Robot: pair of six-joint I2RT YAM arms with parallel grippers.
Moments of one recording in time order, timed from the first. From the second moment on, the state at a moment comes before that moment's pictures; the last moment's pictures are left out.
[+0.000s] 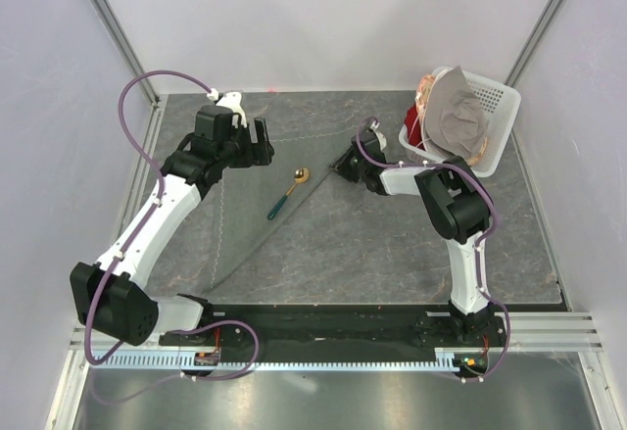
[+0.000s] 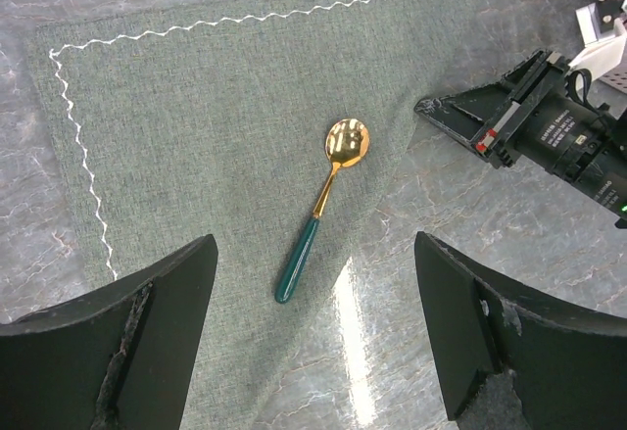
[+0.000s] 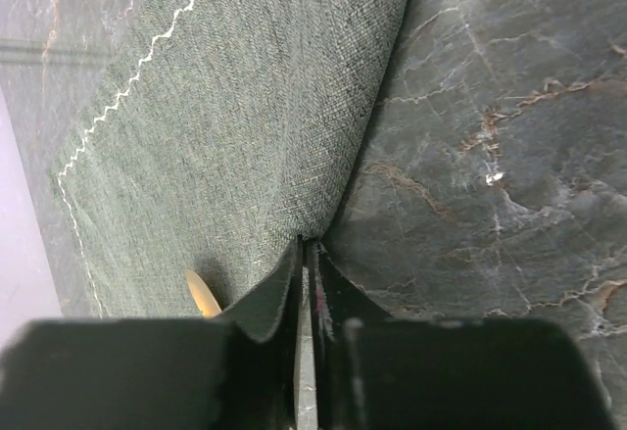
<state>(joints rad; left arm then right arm) -0.34 1.31 1.22 -0.50 -0.02 -0.29 0.49 2.13 1.23 0.28 0.02 1.02</state>
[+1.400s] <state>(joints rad) -0.34 1.25 1.22 -0.49 -0.04 -0.29 0.83 1.55 0.61 0.20 0.35 1.31</state>
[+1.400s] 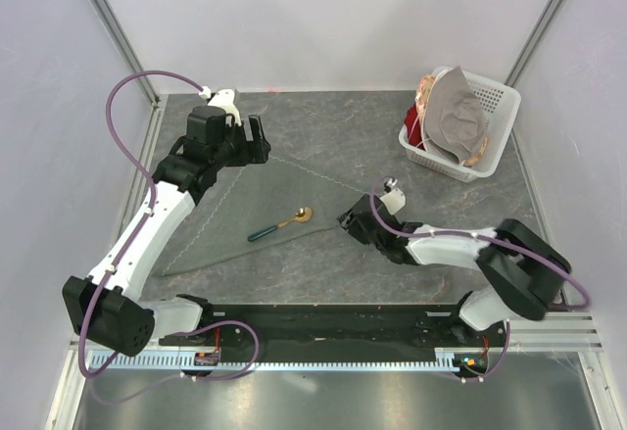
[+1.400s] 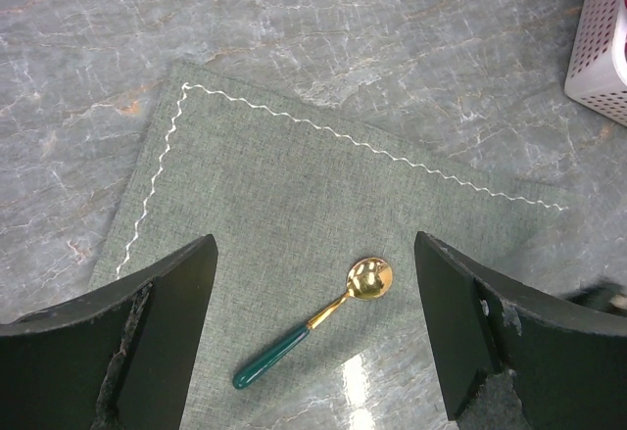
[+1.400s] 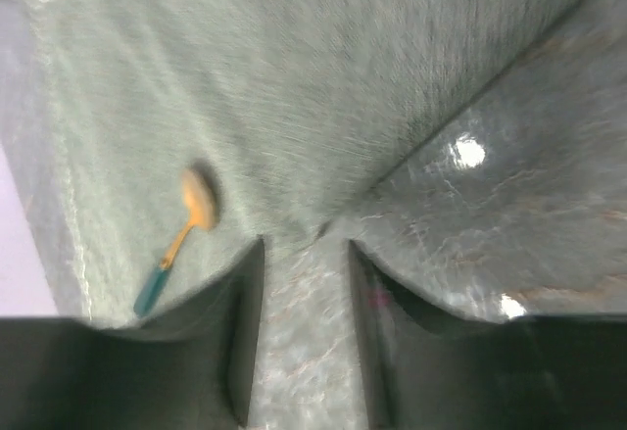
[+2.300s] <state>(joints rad) -0.34 1.28 1.22 -0.49 -0.02 -0.29 0.31 1.40 0.47 0.26 0.18 1.08</state>
